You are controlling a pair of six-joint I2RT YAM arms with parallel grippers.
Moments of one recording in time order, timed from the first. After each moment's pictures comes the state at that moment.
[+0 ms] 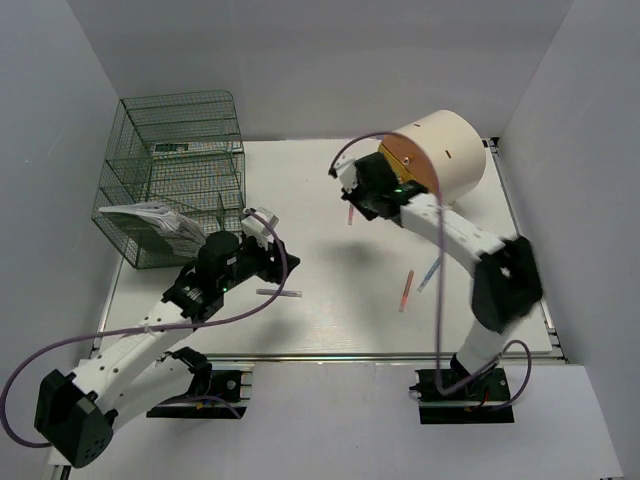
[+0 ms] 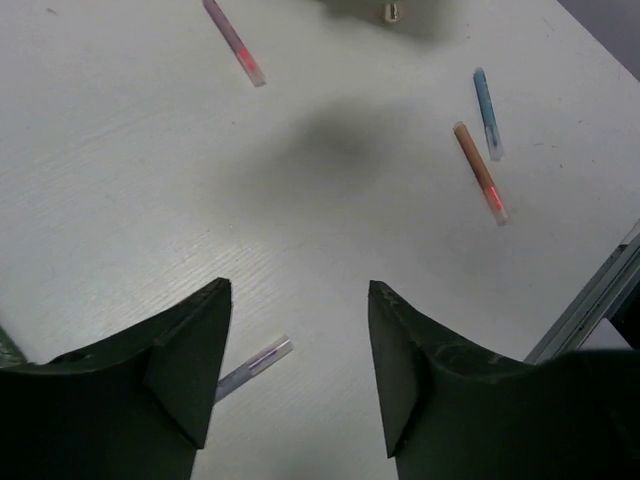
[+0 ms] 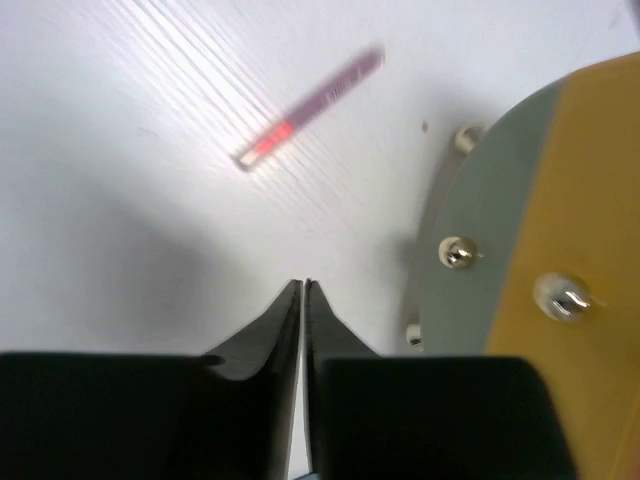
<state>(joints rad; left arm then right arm) -0.61 0.85 0.61 -0.06 0.16 -0.17 0.61 1.81 1.42 -0.46 0.19 -0.42</state>
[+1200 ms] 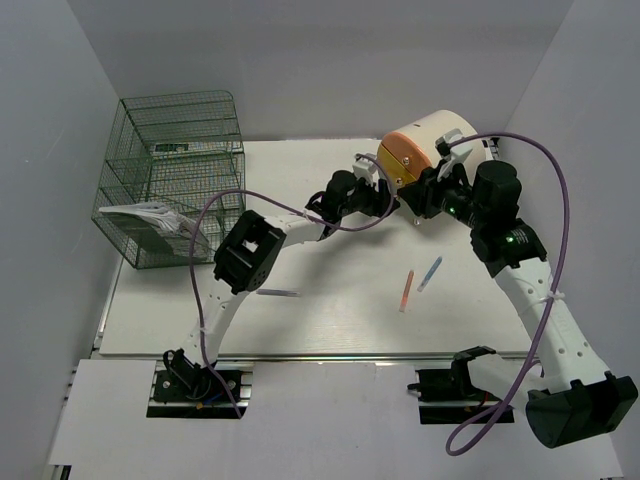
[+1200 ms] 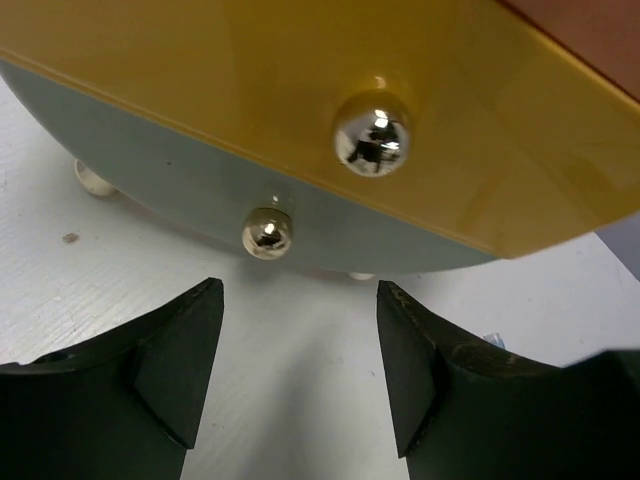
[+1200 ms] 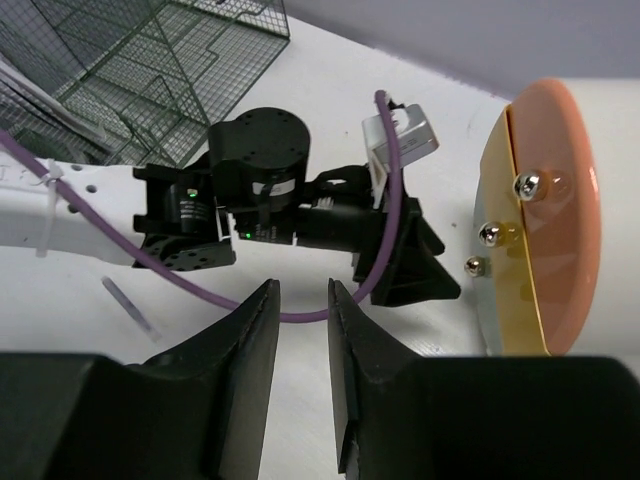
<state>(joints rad) -0.70 2.37 1.67 0.49 0.29 -0.40 0.28 1.04 1.12 -0.29 -0.42 0.02</state>
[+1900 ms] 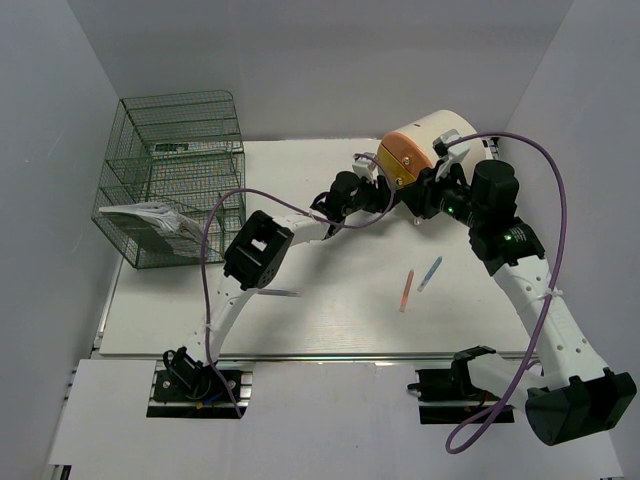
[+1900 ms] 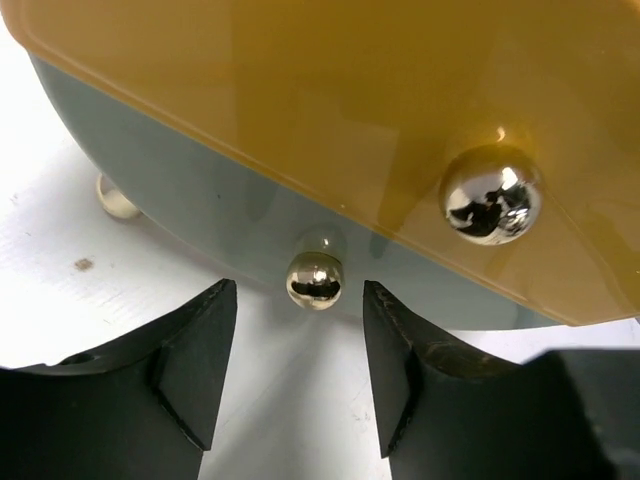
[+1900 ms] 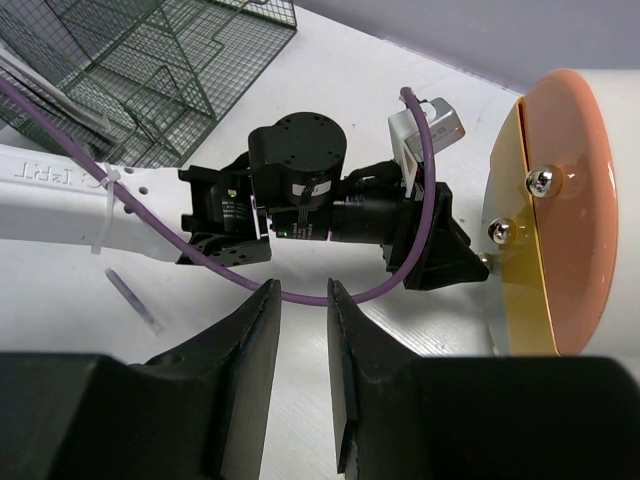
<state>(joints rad) -0.70 2.51 1.82 0.52 0.23 -0.48 0.28 1.05 1.11 -0.30 -0.44 0.02</state>
